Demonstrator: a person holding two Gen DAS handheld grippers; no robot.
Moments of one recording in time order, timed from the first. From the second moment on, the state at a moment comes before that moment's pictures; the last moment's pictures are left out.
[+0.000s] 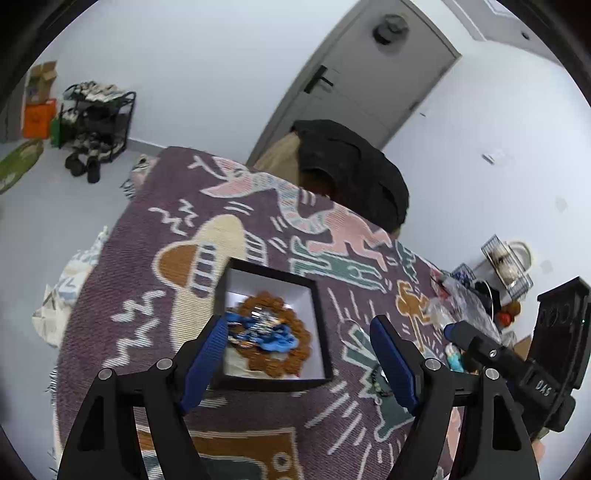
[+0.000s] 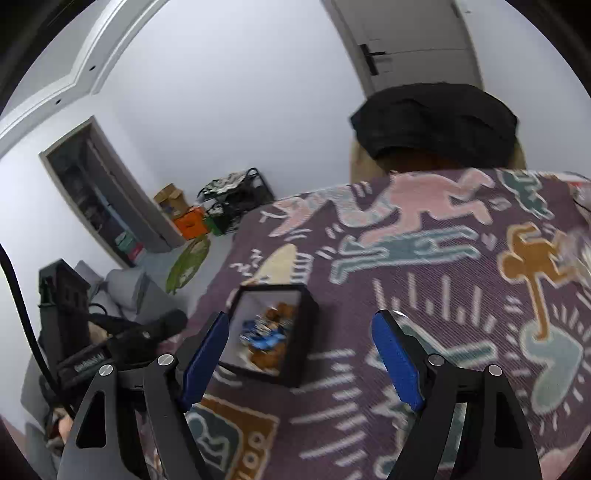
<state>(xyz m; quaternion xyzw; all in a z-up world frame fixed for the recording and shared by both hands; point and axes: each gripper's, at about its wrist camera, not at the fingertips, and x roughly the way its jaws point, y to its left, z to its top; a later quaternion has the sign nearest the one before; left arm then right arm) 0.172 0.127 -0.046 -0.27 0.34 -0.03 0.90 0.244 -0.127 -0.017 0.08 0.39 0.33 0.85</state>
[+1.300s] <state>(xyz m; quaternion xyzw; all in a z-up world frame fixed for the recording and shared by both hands) 0.241 -0.060 -0.114 -0.11 0.48 -0.11 0.86 0.241 -0.287 -0.100 0.17 0.43 0.22 0.86</state>
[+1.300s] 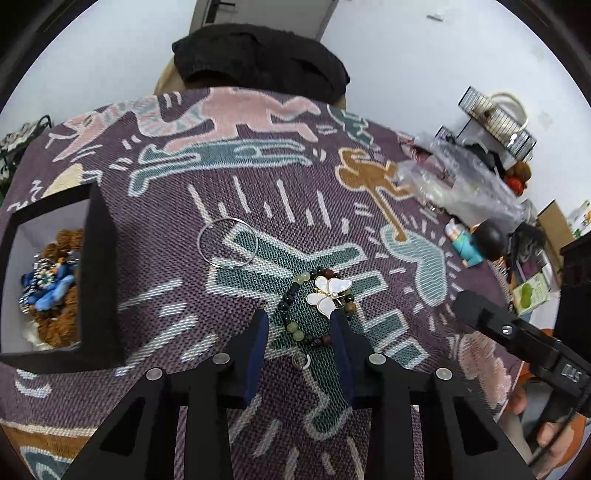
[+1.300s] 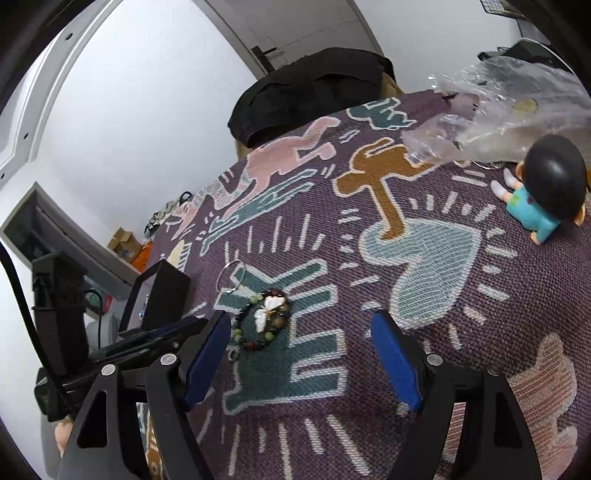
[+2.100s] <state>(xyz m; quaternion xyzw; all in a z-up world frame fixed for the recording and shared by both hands) 0.254 -0.074 -0.107 -0.08 0.46 -0.11 0.88 0.239 -0.287 -0.104 0.17 0.44 0.22 0.85</state>
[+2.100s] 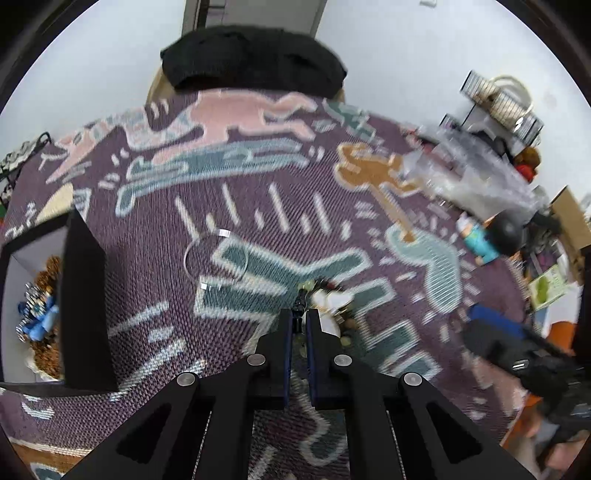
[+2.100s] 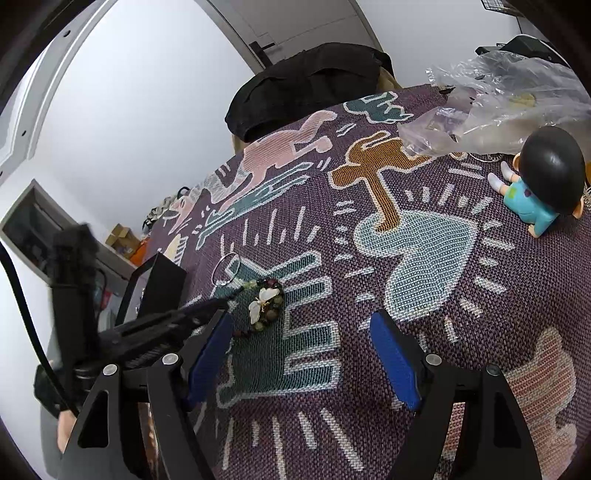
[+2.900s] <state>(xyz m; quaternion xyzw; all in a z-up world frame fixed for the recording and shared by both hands) 0.211 -0.028 -0.028 -0.11 0.37 -0.12 0.91 0.238 -0.252 -0.102 0.15 0.44 0.24 0.85</state>
